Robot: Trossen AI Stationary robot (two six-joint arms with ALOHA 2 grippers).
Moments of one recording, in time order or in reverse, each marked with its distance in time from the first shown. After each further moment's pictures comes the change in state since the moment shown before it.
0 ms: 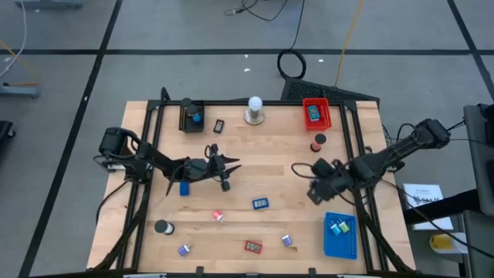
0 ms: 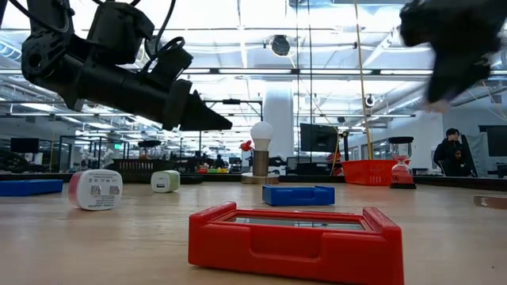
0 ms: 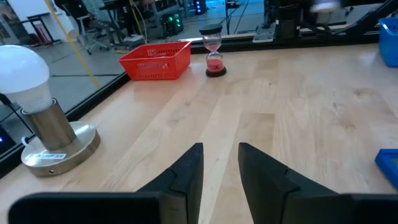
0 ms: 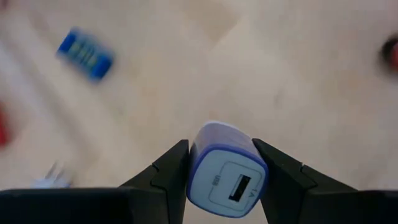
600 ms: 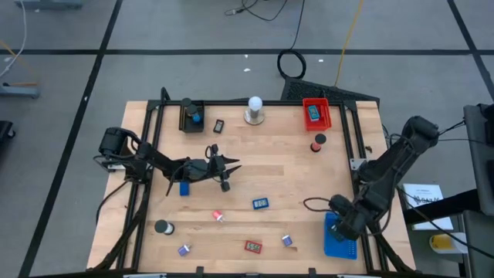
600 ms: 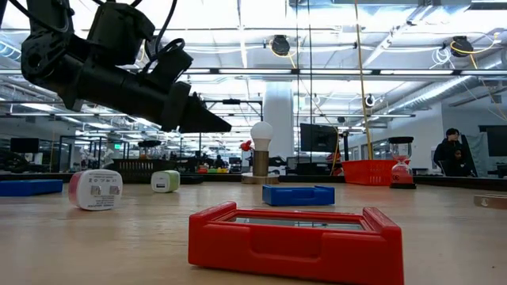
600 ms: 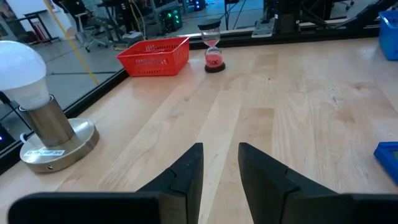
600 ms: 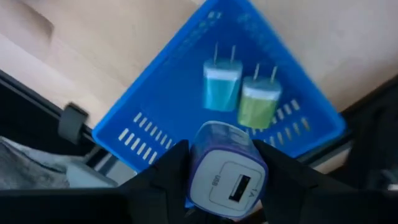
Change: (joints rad) left arm 0.000 0.000 0.000 -0.018 0.000 -0.001; right arm 0.436 0.126 0.012 0.038 -0.499 0.640
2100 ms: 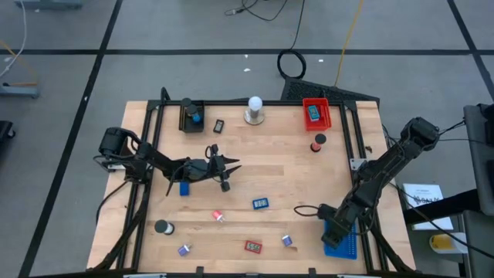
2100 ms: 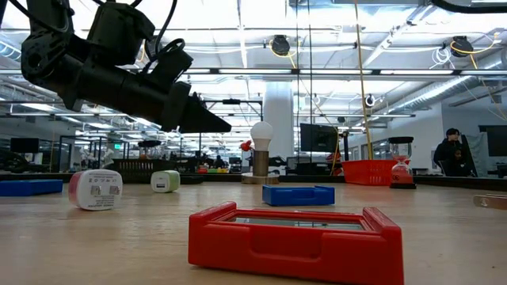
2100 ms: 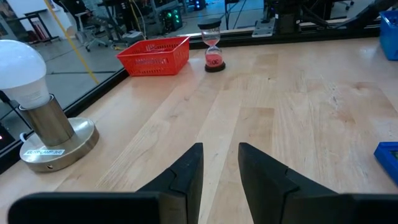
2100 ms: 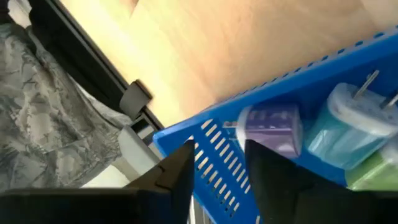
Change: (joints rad) left arm 0.000 0.000 0.000 -0.001 -0.001 -0.003; right arm -0.071 0.017 -0.246 0.598 -0.084 -0.189
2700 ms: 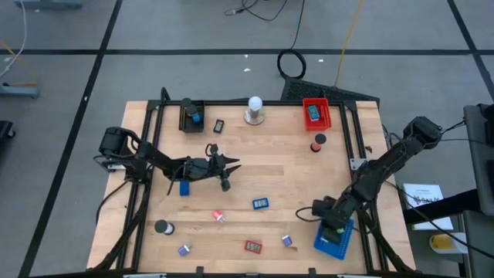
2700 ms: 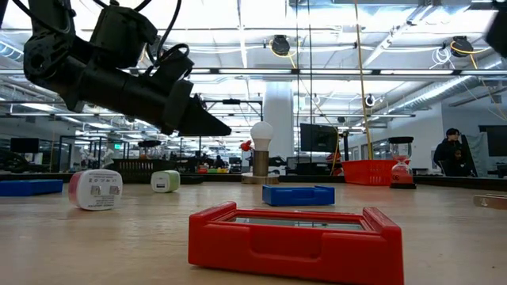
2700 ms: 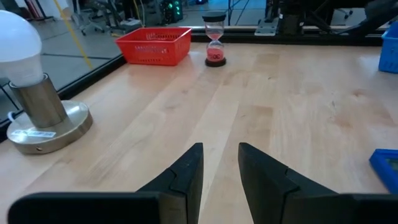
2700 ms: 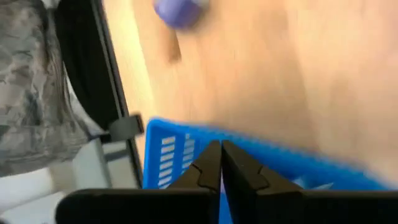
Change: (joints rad) left arm 0.018 0.000 0.000 -0.023 0.024 -0.091; right arm -0.076 -0.051 0.000 -0.021 0.176 -0.522
